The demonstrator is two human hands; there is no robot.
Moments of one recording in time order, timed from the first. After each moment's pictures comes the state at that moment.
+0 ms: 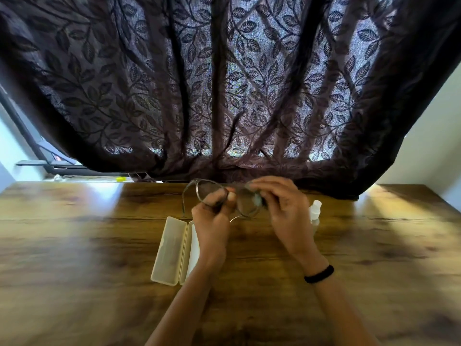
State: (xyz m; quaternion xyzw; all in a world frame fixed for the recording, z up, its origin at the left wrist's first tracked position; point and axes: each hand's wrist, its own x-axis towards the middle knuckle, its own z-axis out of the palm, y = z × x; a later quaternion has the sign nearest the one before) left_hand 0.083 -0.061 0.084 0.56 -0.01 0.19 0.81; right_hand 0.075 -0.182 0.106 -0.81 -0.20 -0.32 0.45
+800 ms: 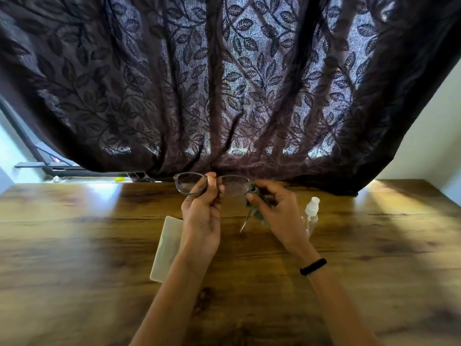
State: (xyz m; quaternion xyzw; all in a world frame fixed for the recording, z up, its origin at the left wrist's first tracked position) left_hand 0.080 -0.051 0.119 0.33 0.07 0.06 0.94; right_hand 0.086 -0.184 0.091 -0.79 -0.12 -0.18 0.57
